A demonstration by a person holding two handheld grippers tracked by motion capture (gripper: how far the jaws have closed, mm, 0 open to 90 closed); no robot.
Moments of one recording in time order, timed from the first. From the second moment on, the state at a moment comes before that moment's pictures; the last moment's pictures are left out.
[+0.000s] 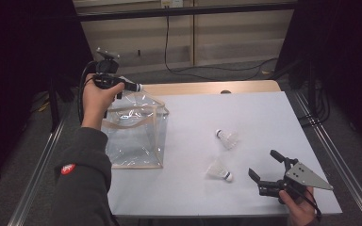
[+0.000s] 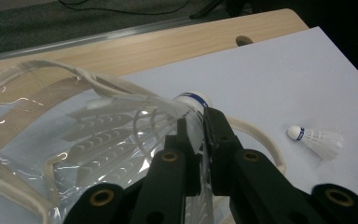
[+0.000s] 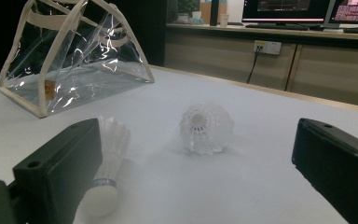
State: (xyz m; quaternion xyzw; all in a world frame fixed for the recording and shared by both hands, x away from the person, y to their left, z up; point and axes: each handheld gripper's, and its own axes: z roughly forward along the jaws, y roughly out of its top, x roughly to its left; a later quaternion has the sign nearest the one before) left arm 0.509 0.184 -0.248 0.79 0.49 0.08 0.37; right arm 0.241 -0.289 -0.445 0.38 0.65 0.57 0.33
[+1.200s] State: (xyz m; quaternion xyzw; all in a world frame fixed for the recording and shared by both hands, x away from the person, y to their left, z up) left arm 0.515 0.192 -0.255 0.78 0.50 0.09 0.36; right arm 0.241 -0.290 -0.445 0.38 0.65 0.57 0.33
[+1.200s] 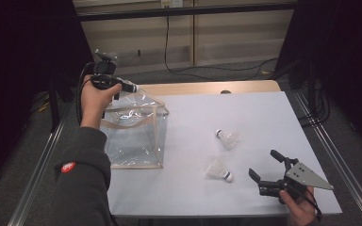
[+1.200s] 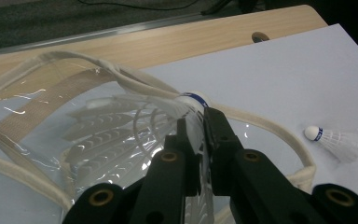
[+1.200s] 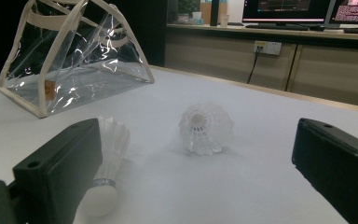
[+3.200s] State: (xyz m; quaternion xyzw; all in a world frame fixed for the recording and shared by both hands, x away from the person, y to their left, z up) left arm 0.520 0.203 -0.263 0.77 0.52 0.11 0.34; right arm 0.241 -0.290 -0.445 0.38 0.65 0.57 0.33
